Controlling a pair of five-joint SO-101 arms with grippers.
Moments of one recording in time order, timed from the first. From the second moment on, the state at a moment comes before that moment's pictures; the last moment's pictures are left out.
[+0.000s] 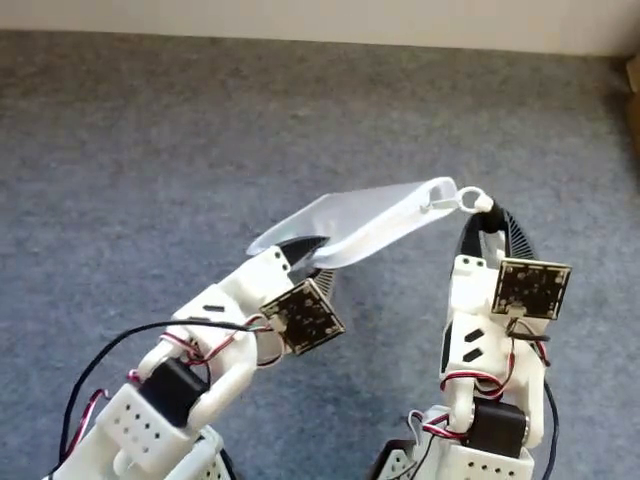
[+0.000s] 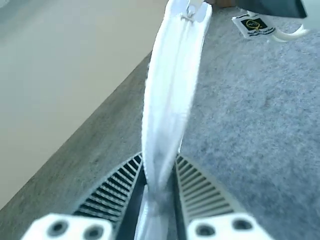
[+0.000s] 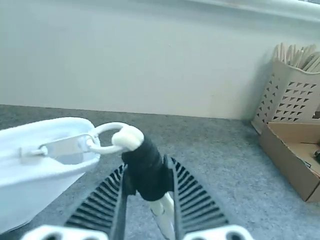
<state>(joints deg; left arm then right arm) 28.6 -76.4 69.1 36.3 -22.4 10.9 -97.9 76.0 34.6 10.1</state>
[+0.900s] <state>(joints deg) 24.9 -103.1 75.5 54.6 -23.7 10.5 -97.9 76.1 35.0 12.1</state>
